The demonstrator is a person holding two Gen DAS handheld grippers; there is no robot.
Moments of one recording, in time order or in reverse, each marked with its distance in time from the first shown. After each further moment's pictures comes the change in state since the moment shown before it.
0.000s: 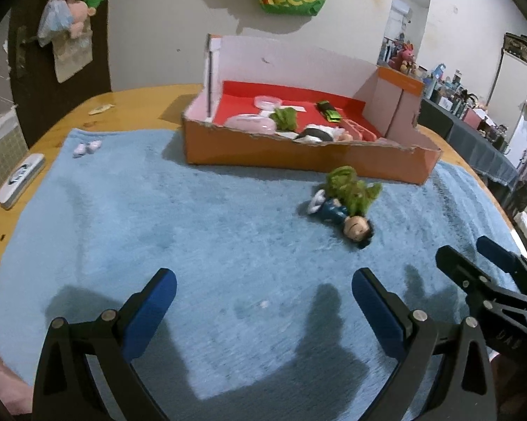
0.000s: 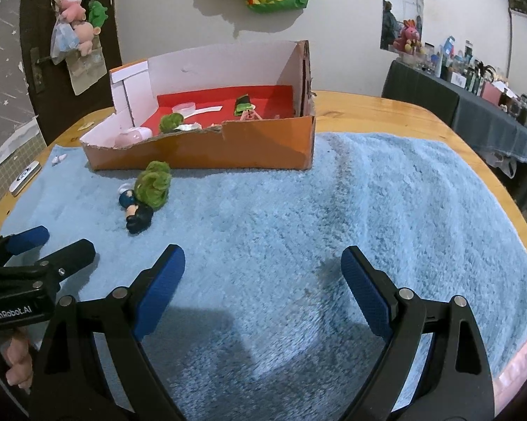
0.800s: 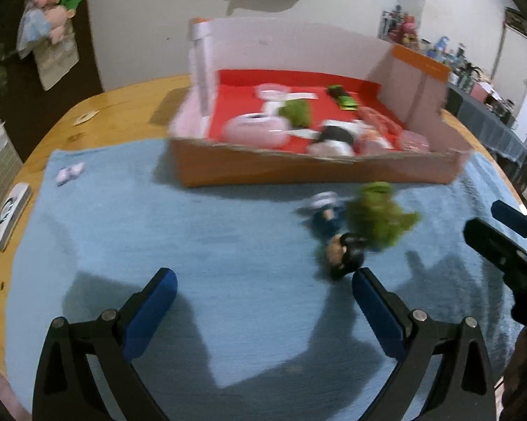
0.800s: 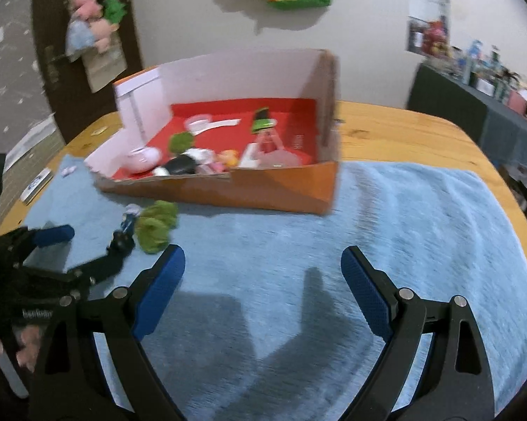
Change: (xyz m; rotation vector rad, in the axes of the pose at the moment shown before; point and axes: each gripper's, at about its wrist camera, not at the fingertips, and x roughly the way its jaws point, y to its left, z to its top) left arm 0.032 0.017 0.032 0.066 0.095 0.065; right arm 0.022 0.000 0.042 -0.060 0.035 0.116
